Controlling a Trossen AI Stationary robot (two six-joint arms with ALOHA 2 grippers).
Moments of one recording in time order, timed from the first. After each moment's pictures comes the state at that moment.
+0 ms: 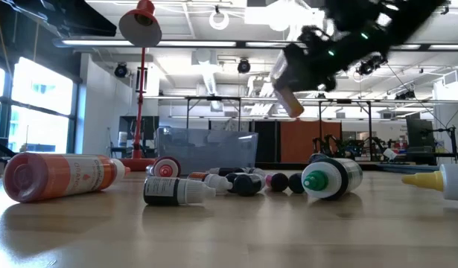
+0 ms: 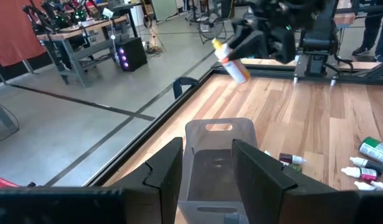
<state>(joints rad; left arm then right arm) -0.41 0.43 0.56 -0.40 -0.93 -0.11 -0.24 1.27 0.52 0.56 0.48 0.13</state>
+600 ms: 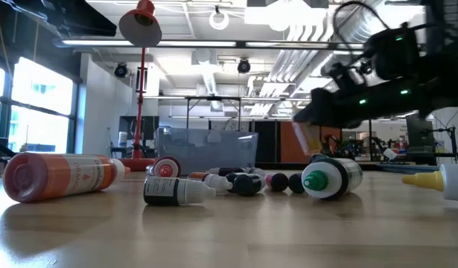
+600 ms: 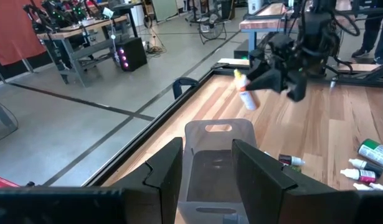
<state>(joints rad) -0.41 0.43 0.56 -0.39 -0.93 -0.11 -0.12 1.72 0.21 1.42 0.61 0.03</state>
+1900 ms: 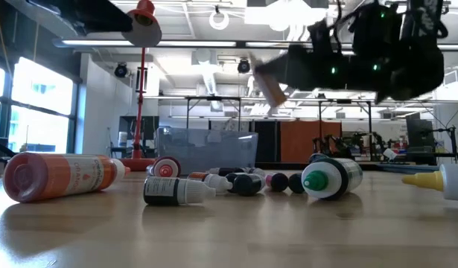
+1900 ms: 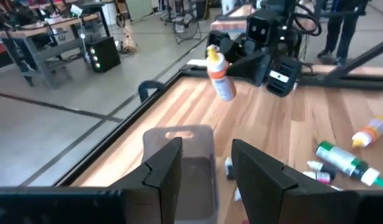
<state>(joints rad) -0.41 0.63 0.56 -0.16 -0.82 -0.11 -0.08 1.72 0.42 1.55 0.27 -0.23</state>
